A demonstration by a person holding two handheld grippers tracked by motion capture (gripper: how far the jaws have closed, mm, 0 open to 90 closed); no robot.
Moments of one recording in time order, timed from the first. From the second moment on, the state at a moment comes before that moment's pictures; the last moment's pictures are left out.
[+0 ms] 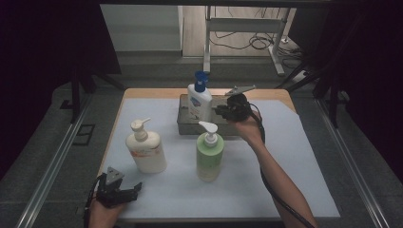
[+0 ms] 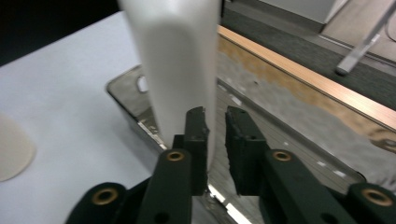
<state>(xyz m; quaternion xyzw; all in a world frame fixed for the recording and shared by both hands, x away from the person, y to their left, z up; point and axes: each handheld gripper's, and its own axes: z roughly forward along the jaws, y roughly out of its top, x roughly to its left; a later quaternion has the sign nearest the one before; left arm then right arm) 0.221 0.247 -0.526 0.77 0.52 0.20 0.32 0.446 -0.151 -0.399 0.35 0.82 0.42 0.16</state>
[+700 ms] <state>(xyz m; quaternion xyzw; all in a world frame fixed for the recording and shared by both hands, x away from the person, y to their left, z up) 0.222 0.247 -0.526 0.77 0.52 0.20 0.32 0.479 -0.134 -0.436 0.39 0.82 0.38 0.16</state>
